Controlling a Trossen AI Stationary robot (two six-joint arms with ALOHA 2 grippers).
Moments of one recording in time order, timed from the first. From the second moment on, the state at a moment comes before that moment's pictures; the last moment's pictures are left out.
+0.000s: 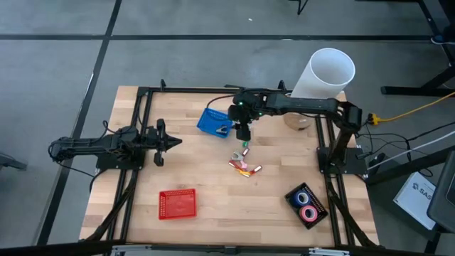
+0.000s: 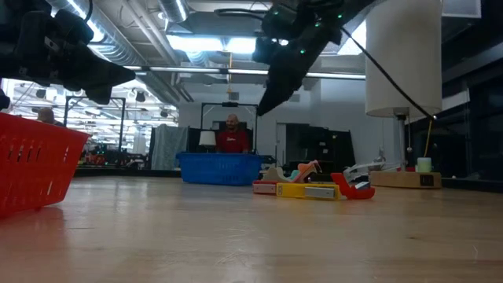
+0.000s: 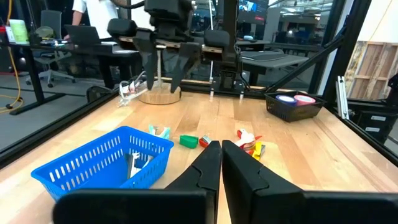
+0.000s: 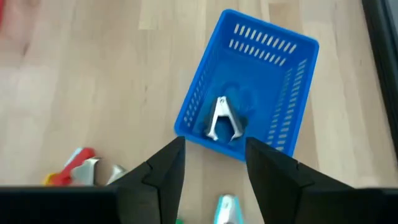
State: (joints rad) left arm 0.09 0.07 0.01 0.03 -0.03 -0.09; right arm -0.27 1.81 1.44 -0.58 -0.15 -0.27
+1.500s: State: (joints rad) left arm 0.09 0.07 0.01 0.03 -0.03 -0.09; right arm -0.29 1.73 0.80 0.06 0.04 -0.25
